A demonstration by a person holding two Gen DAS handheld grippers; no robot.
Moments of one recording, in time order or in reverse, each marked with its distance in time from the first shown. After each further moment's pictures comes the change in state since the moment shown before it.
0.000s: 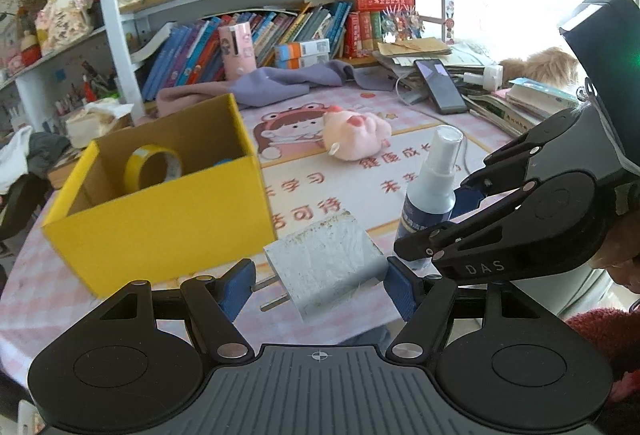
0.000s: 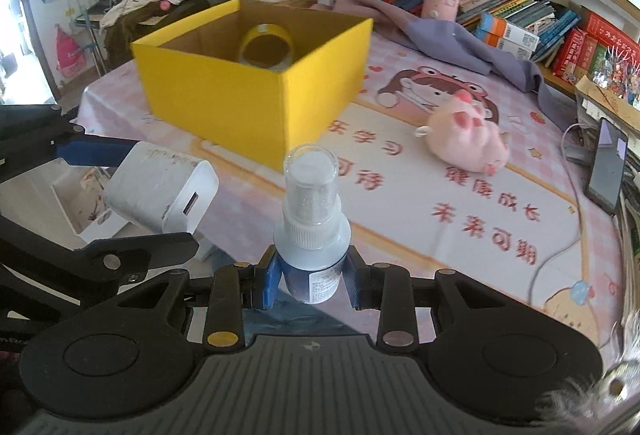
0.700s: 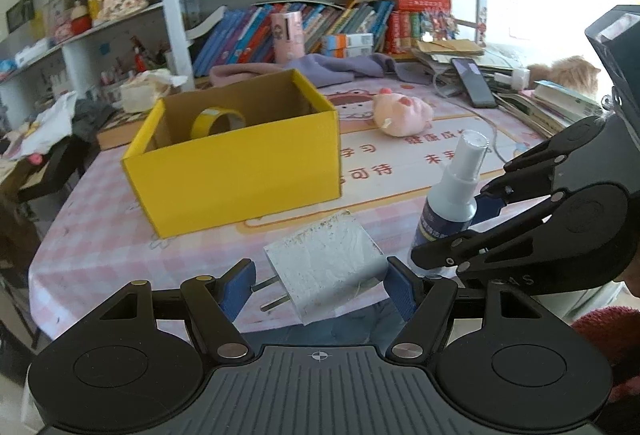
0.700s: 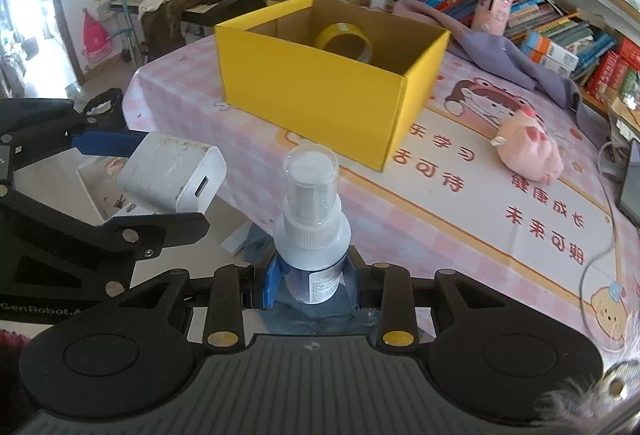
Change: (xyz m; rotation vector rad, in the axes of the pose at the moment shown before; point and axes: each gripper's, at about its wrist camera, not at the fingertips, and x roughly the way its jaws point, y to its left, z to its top) left arm -0.045 0.050 -0.046 -0.088 0.010 0.066; right arm -0.005 0.084 -0.002 -0.070 0.009 0.048
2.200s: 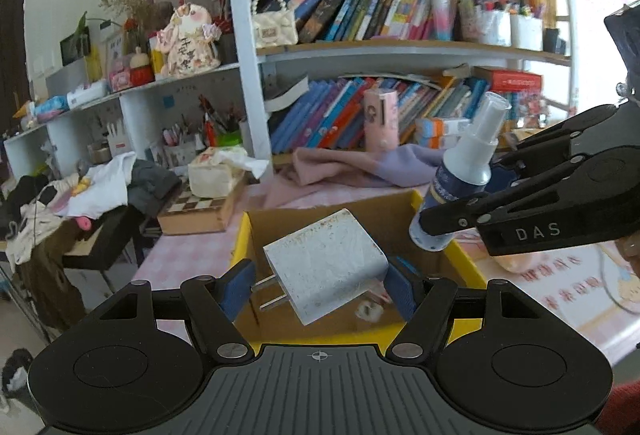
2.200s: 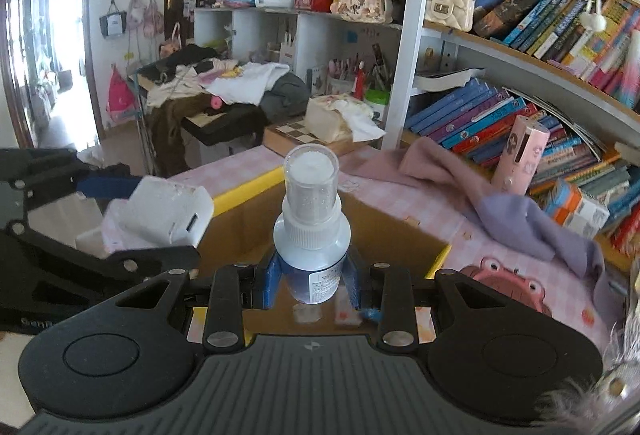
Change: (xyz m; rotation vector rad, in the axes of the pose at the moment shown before) left arm 0.075 0.091 0.135 -0.070 -0.159 0.179; right arm 0.053 -0.080 0.199 -0.125 -0.245 0.063
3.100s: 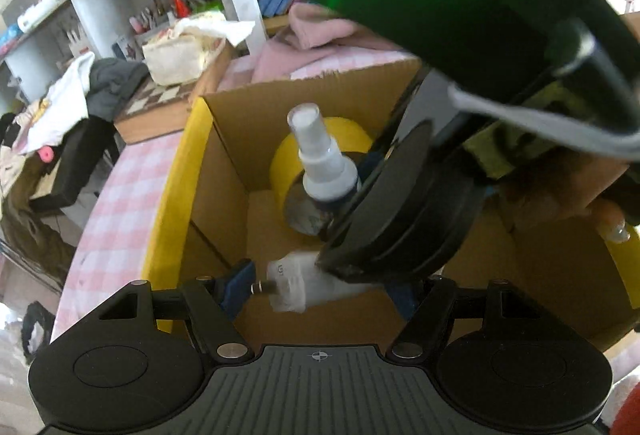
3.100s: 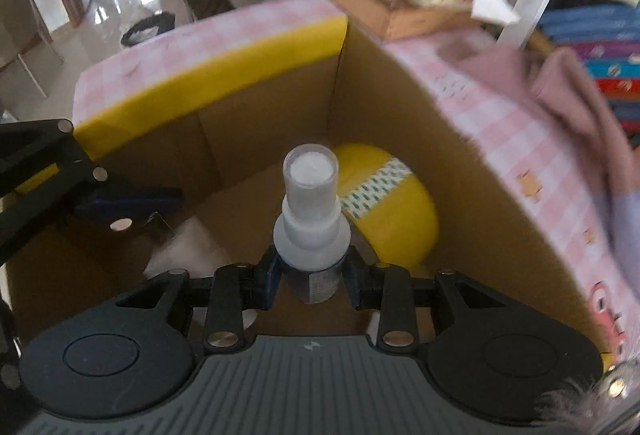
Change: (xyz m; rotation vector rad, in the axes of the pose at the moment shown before) left arm 0.146 -0.004 -0.018 0.057 0.411 0.034; right arm 0.227 0.003 0.008 -0.180 0.472 0.219
